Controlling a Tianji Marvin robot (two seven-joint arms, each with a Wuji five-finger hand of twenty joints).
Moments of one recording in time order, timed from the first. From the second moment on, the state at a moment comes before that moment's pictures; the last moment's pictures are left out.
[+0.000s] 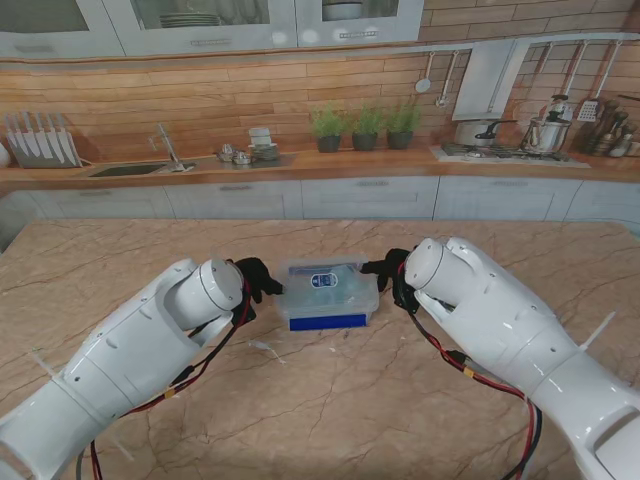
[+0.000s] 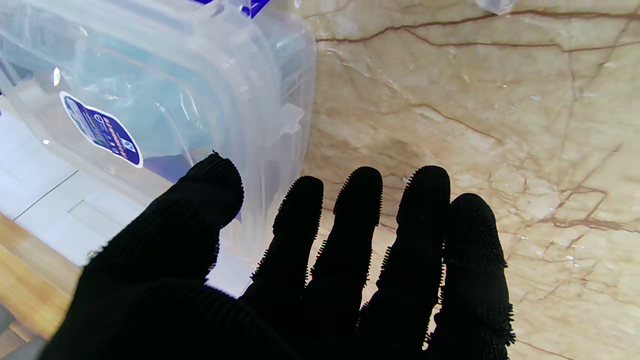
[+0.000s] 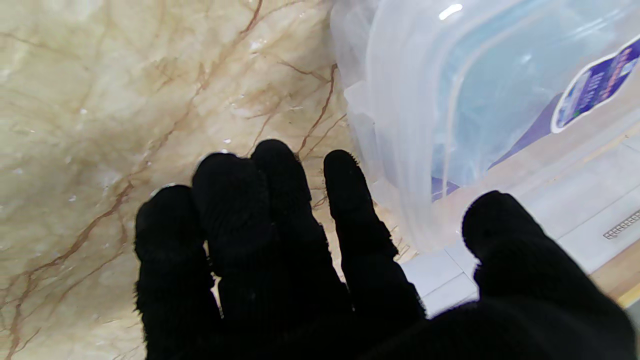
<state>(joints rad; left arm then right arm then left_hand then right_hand) 0.99 -1.16 -0.78 -1.31 0.25 0.68 -0.26 -0.90 -1.13 0.76 -1.17 -0.27 0.64 0.37 0.85 -0.38 0.44 -0.03 0.63 0.30 0.67 0.47 0.86 0.35 0.43 0.33 0.66 0.51 0.74 0.47 0.27 0.50 1.19 0.67 0.48 -0.15 0.36 0.01 0.81 0.18 0.40 0.67 1.00 0.36 1.01 0.51 0.99 0.32 1.24 0.74 0.58 0.47 1.51 0.77</state>
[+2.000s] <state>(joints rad) 1.47 -1.09 -1.11 -1.73 0.10 0.49 -0.32 -0.98 -1.18 0.77 -1.23 -0.26 0.54 0.26 0.89 -0.03 -0.01 -0.04 0.80 0.31 0.55 0.42 0.86 0.45 0.39 0.35 0.62 0.56 0.73 0.48 0.19 0.53 1.17 0.68 0.48 -0.15 0.36 0.01 0.70 0.05 0.48 0.58 0.67 0.42 0.85 0.44 0.65 0.33 1.01 0.72 0.27 0.33 1.30 0.76</state>
